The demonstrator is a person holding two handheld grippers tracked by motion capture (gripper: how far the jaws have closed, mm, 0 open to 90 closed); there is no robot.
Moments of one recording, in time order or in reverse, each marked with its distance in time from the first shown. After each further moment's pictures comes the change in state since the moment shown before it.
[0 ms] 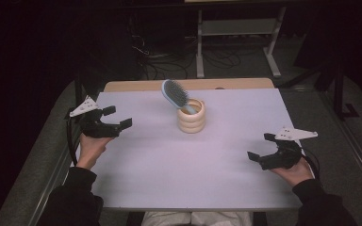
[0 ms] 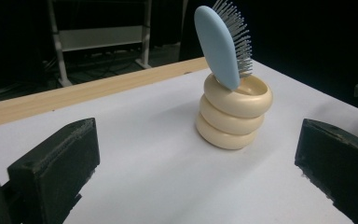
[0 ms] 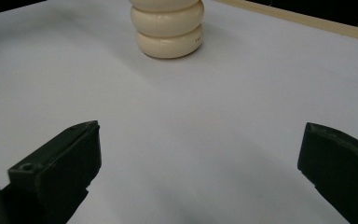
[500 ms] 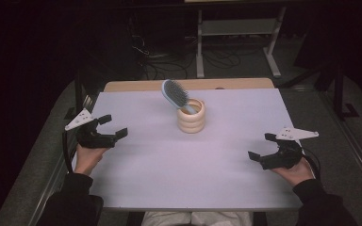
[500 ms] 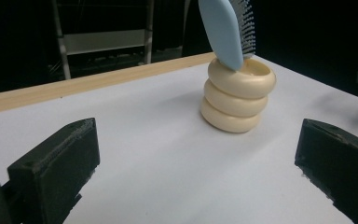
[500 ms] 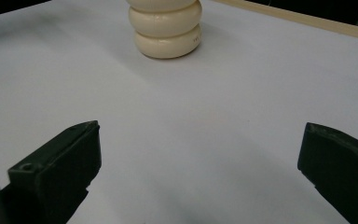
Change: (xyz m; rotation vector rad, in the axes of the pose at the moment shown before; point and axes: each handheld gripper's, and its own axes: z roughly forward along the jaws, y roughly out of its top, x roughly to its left) left arm 0.003 -0.034 -0.015 -0.024 0.006 0.016; right arm -0.002 -0.001 -0.001 -0.002 0.000 0.008
